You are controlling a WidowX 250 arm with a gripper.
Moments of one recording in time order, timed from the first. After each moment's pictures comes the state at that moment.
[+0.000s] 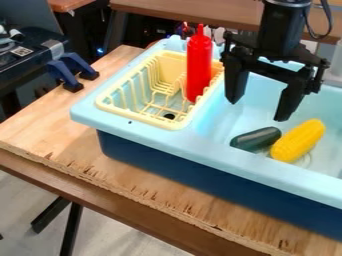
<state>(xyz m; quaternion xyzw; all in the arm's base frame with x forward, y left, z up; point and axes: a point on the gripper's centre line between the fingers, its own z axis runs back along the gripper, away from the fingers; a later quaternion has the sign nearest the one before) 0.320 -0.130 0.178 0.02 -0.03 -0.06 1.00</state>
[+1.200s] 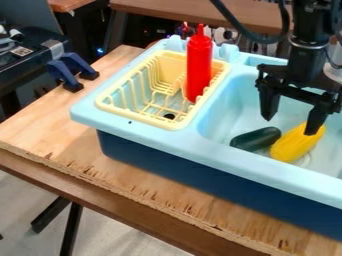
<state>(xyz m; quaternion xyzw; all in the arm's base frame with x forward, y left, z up) 0.387 -0.160 0.130 -0.01 -0.08 -0.09 0.99</state>
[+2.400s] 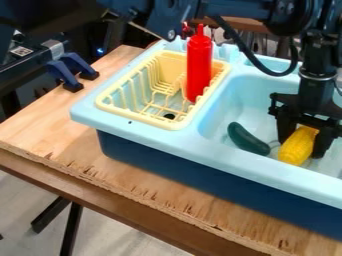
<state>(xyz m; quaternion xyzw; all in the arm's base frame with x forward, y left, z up) 0.400 -0.182 0.091 -0.04 -0.05 -0.10 0.99</state>
